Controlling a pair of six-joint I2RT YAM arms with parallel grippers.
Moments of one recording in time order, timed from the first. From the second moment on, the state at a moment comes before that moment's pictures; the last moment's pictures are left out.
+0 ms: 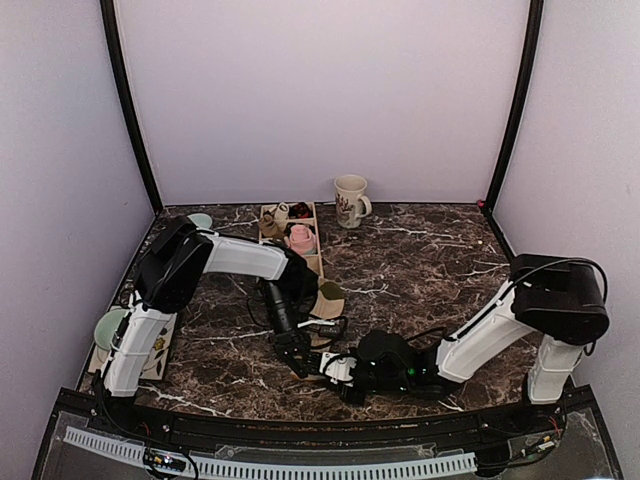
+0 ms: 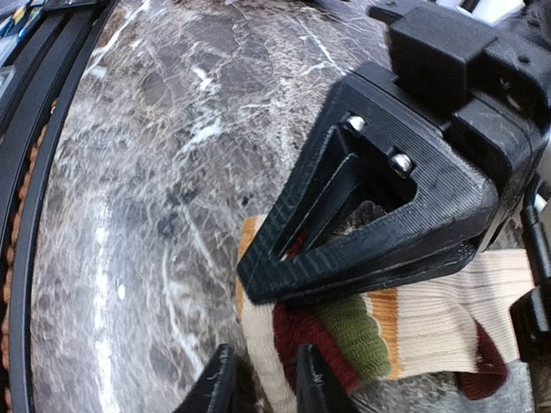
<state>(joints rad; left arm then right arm) -0.81 2.39 1.71 -1.34 0.87 0.93 1.28 1.85 0.61 0.67 0.02 -0.24</state>
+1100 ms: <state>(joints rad) -0.78 2.38 1.59 -1.38 0.95 1.01 1.26 1.54 0.37 0.75 0.15 -0.03</state>
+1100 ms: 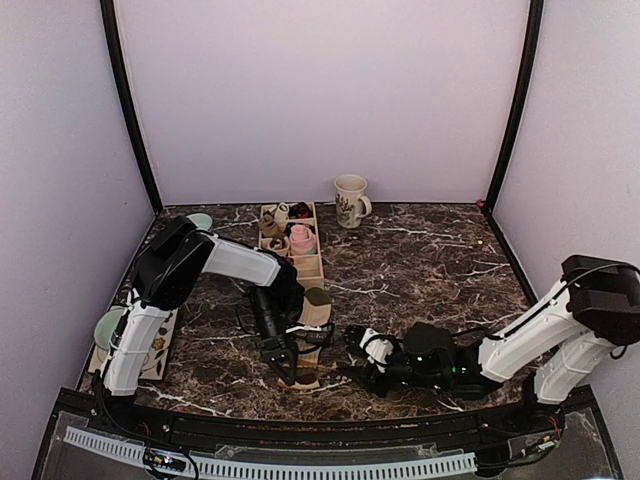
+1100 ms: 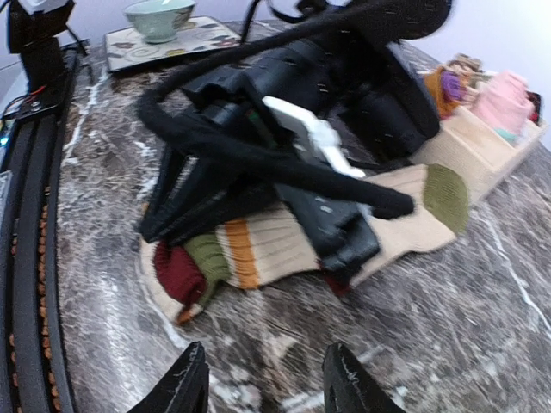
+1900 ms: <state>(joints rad) -0.79 2.36 1.56 -1.41 0.90 1.07 0.97 1.55 0.34 1.00 0.06 0.14</state>
